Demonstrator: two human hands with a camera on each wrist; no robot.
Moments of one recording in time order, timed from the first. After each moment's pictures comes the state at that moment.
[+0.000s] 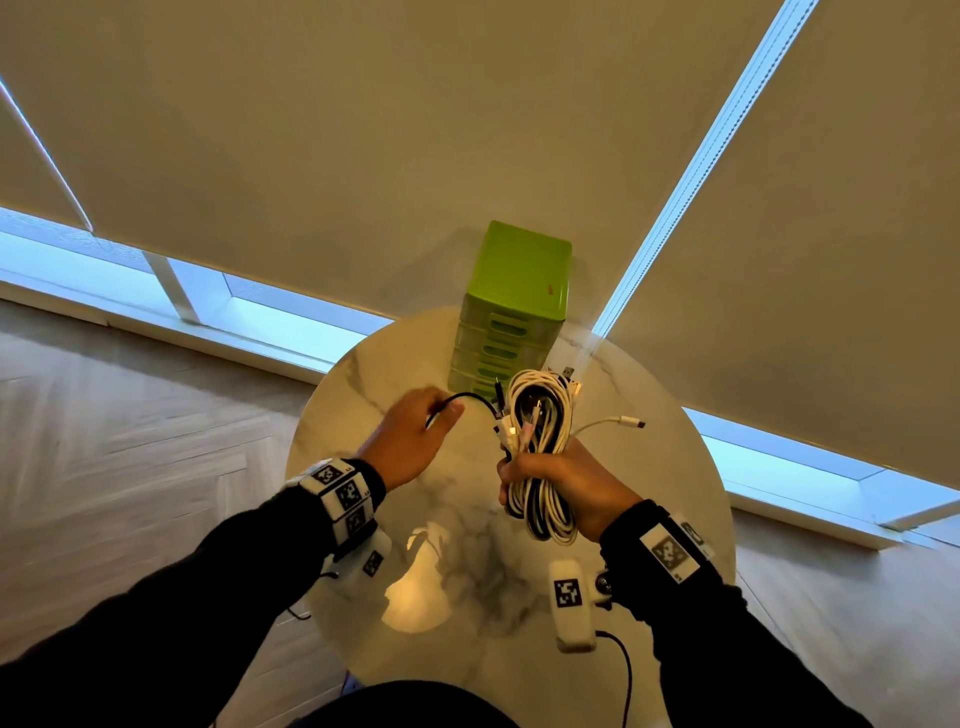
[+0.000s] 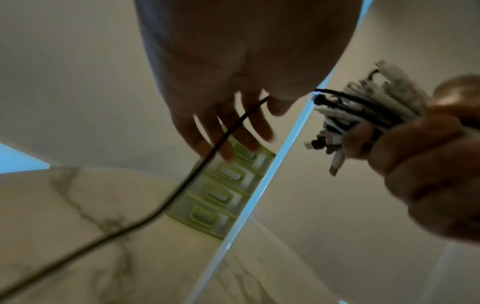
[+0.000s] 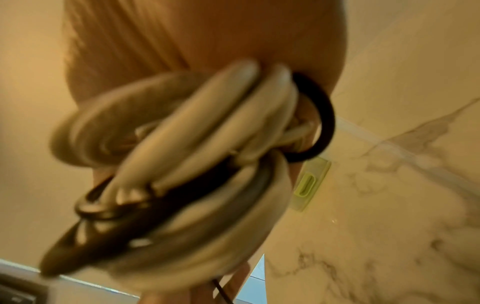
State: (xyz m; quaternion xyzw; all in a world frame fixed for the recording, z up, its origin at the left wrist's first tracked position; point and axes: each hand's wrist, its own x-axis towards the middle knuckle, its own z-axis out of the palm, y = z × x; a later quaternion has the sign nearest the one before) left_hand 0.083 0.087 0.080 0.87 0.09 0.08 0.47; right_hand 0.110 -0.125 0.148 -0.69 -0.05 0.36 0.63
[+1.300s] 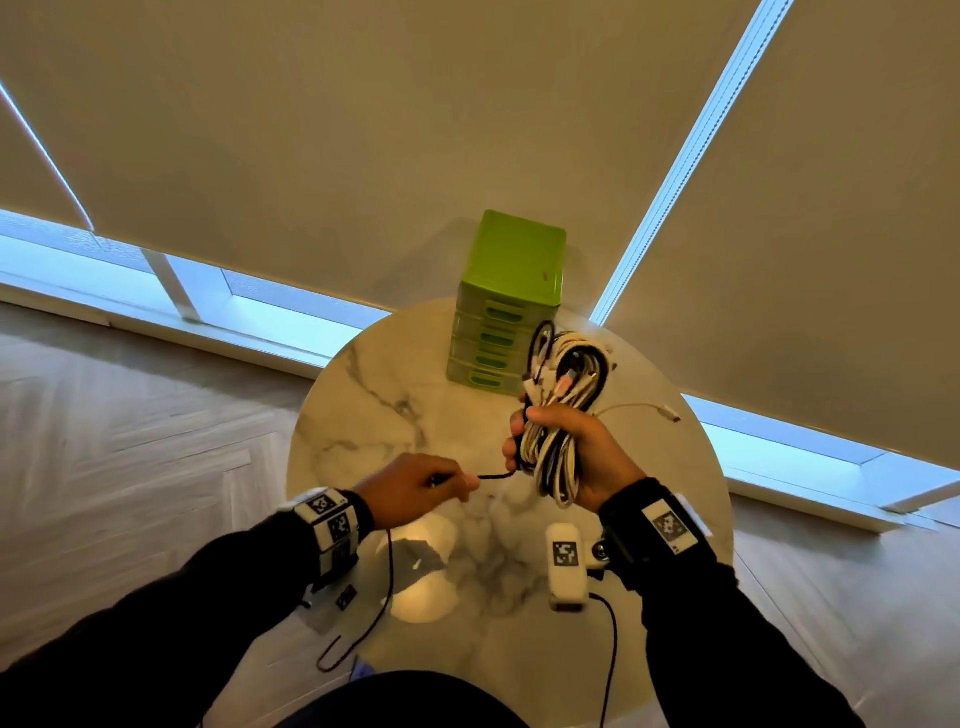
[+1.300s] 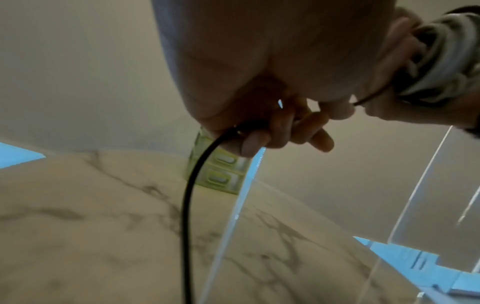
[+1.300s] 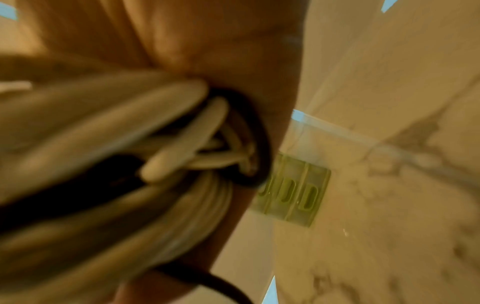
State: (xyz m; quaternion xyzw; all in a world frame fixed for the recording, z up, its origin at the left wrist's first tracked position) left_hand 0.036 0.077 0.055 0.87 -0.04 -0.15 0.47; right_hand 0.114 -0.132 0.148 -0.51 -0.03 0.39 0.77
